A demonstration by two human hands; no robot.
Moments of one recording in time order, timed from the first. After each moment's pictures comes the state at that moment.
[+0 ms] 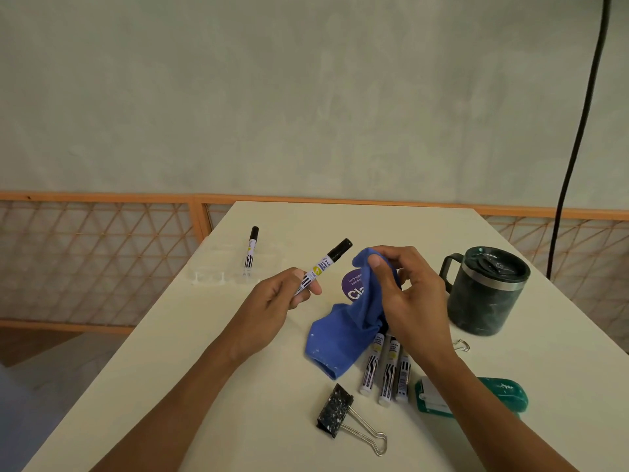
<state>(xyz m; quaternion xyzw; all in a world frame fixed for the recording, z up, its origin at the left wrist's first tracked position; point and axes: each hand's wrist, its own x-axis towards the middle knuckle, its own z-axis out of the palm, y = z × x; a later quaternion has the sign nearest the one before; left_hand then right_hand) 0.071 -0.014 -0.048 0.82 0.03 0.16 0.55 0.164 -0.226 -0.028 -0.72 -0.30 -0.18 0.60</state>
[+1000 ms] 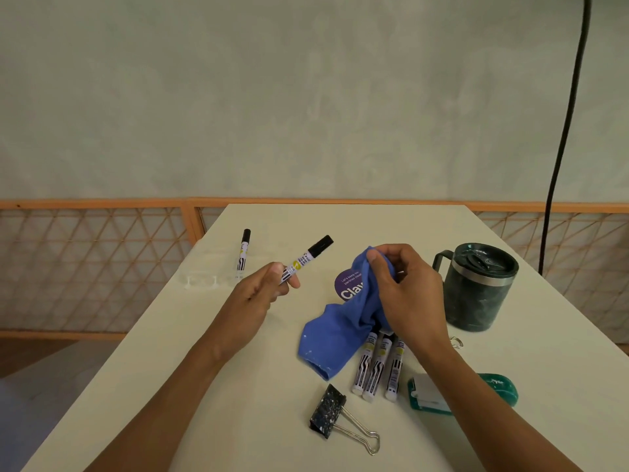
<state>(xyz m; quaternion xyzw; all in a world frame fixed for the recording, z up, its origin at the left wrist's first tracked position) 0.069 -0.003 -0.046 0.82 0.06 0.19 0.53 0.181 -0.232 -0.031 -0.75 -0.21 -0.14 0.61</state>
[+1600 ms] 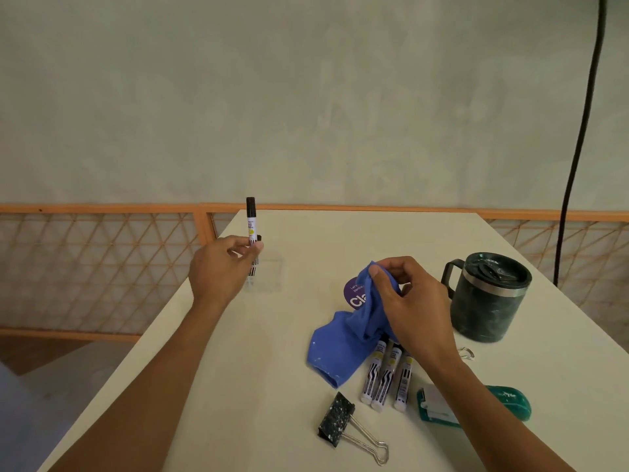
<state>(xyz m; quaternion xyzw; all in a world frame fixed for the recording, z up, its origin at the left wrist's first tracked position) 0.112 0.078 -0.031 0.82 0.28 0.39 0.31 0.184 -0.232 -0.040 -0.75 -0.24 -0.13 0.60</state>
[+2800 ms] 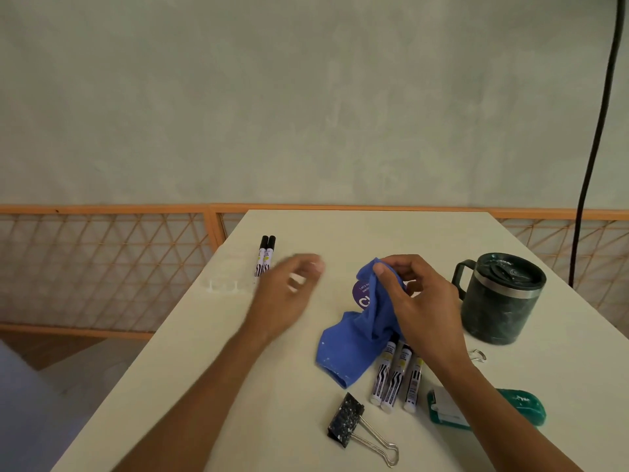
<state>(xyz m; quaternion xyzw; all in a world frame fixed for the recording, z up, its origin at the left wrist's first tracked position) 0.104 -0.004 -0.043 0.85 0.08 0.31 0.43 0.175 -0.231 -0.033 -0.73 -0.27 -0.14 0.62</state>
